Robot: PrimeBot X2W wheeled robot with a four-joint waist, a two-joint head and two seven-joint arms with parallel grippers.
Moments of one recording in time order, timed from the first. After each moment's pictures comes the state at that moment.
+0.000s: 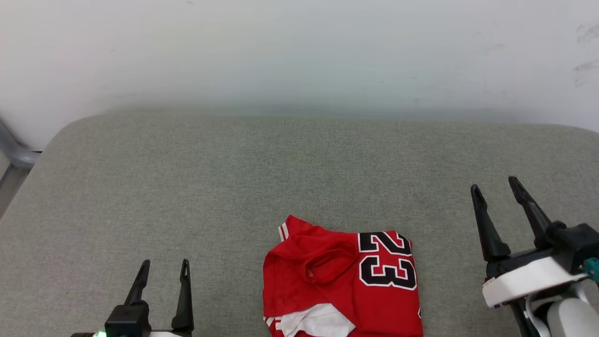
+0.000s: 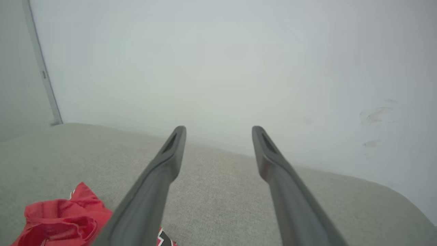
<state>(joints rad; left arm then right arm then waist) 0.12 0.06 0.03 0.08 -0.02 -0.02 -0.26 -0.15 -0.25 0.10 0.14 0.22 0.13 -0.24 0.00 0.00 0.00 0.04</state>
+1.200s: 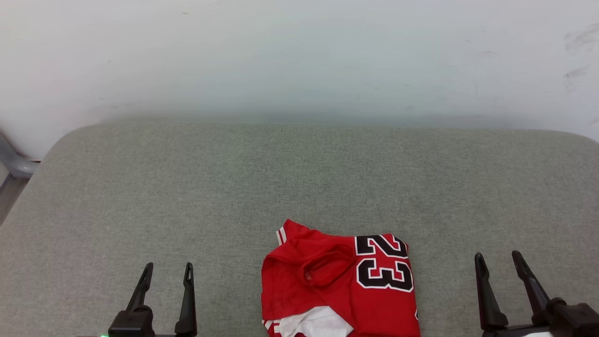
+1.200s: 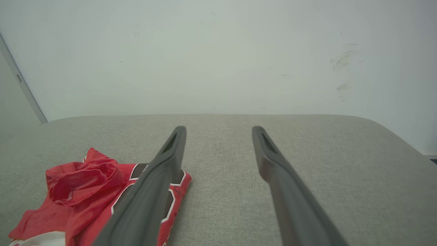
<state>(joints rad) 0.15 0.06 0.01 0.04 -0.01 -0.01 -0.26 0.16 -0.05 -0.05 0.01 0.13 0.13 -0.26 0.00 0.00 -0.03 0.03</state>
